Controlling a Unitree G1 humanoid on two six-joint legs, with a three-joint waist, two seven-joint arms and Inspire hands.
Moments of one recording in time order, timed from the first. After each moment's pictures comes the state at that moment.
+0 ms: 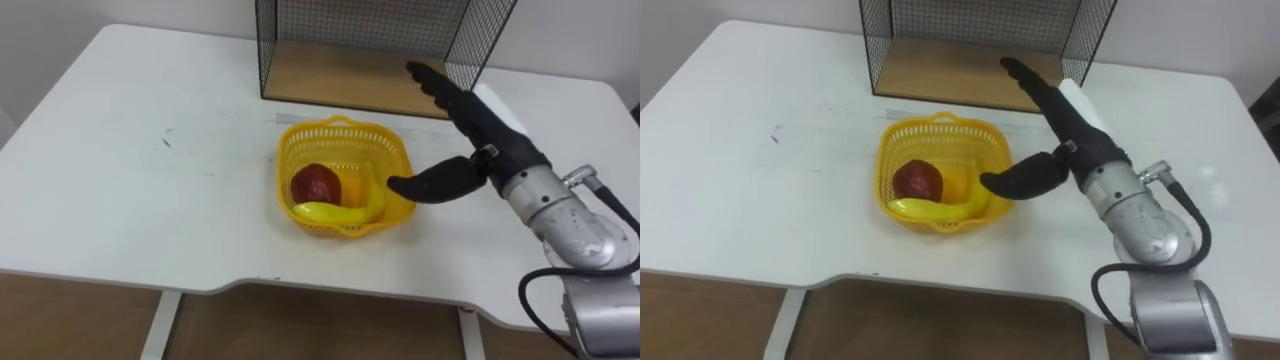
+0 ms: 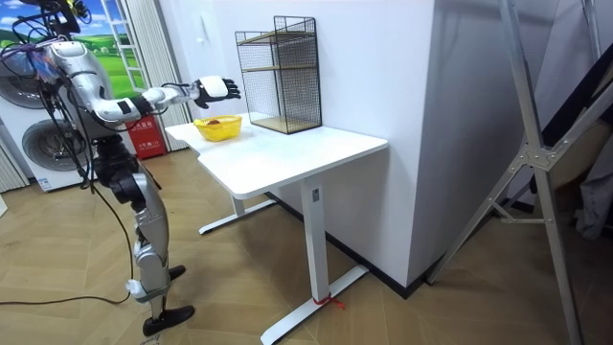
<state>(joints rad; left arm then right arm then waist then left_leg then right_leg) 0.19 0.25 0.04 1.02 0.24 0.06 0.03 -0.08 -0.38 -0.05 -0.15 -0.07 0.11 0.24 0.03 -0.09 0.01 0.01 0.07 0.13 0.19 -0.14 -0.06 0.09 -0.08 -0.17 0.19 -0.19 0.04</state>
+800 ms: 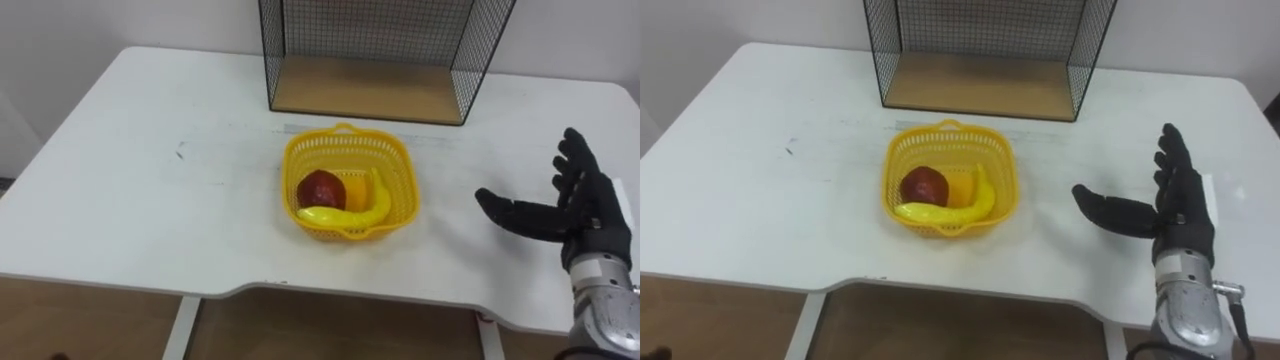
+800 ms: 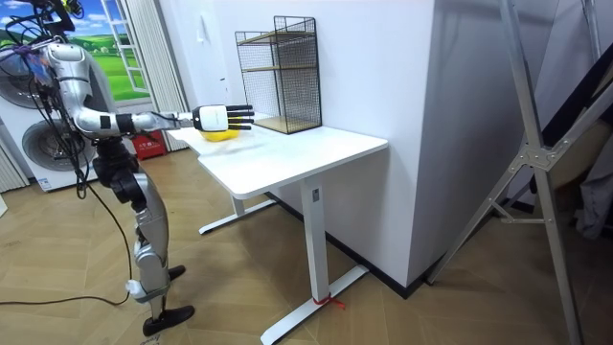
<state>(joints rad) 0.24 0.19 0.39 0.39 0.03 -0.09 0.78 0.19 -0.33 -0.15 0.00 0.19 0.00 -0.22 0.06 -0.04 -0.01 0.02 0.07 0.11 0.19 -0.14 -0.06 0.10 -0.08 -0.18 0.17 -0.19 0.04</state>
